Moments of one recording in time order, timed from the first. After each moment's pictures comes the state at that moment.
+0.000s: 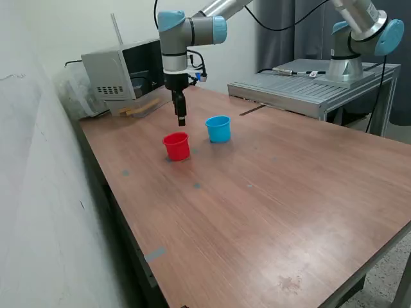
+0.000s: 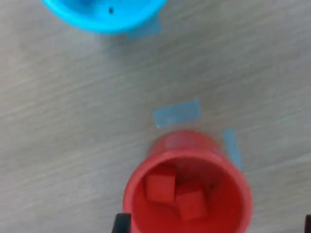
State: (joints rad) arm -0.22 -0.80 1.18 -2.08 -1.67 3.25
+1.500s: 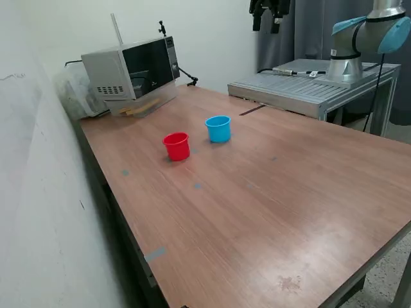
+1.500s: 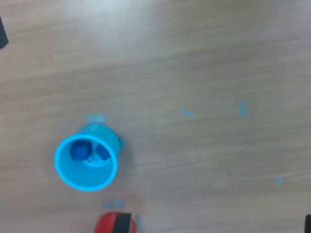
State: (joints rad) arm -0.03 -1.55 1.71 -1.91 -1.67 3.28
